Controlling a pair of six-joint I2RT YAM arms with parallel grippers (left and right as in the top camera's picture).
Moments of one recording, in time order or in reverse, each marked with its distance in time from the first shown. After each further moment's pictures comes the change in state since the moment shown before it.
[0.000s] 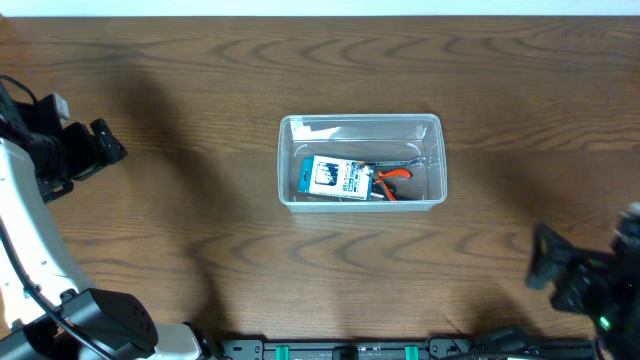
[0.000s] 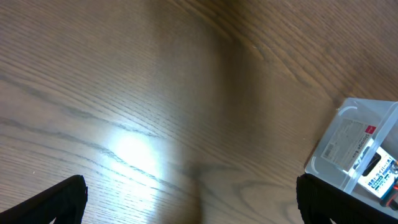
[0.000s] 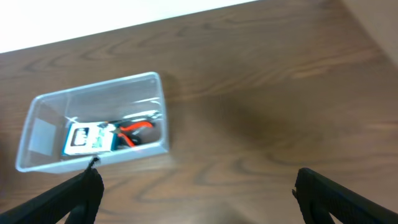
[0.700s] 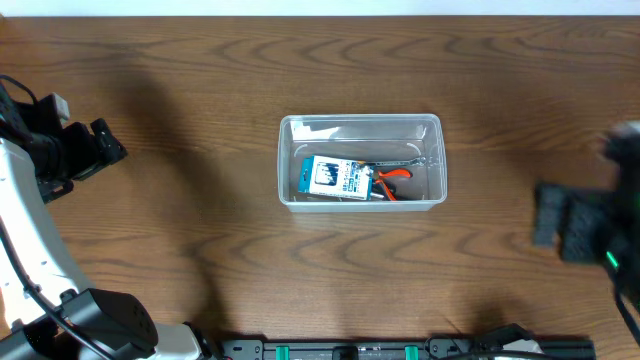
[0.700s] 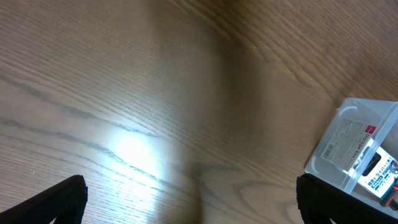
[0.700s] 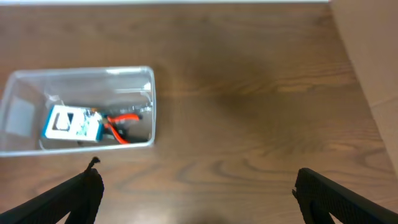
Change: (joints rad) left arm 0.000 0.000 0.000 0.000 0.000 0.000; right arm 0.000 0.358 0.488 -0.242 0.030 -0.127
